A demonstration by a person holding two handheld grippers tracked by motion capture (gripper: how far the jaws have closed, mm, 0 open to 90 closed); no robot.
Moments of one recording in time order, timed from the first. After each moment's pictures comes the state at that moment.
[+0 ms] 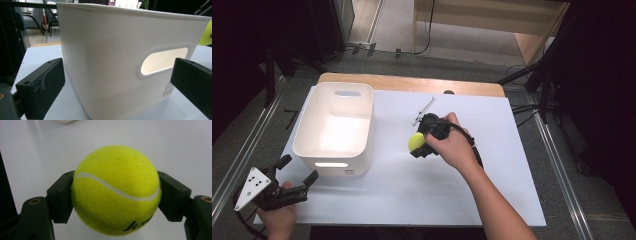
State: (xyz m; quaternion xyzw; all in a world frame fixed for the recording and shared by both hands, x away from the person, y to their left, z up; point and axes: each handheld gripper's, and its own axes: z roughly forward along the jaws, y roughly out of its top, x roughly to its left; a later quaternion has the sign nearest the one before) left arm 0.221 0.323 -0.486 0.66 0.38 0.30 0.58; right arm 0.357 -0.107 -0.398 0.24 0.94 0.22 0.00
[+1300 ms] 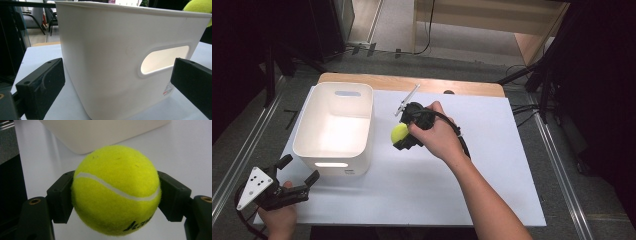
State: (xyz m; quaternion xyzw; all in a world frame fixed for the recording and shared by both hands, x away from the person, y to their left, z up) left arm 0.222 0.321 -0.486 0.66 0.38 0.30 0.57; right arm 0.364 -0.067 -0.364 0.21 0.95 0.25 0.00
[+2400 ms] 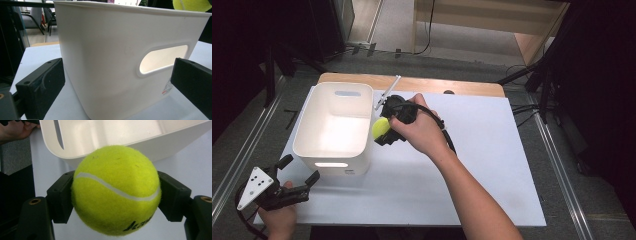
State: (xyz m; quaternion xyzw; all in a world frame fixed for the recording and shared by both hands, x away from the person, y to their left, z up) left arm 0.222 0.320 -0.486 0.66 0.38 0.30 0.57; right arm 0.366 -0.026 -0.340 0.17 0.95 0.27 0.01
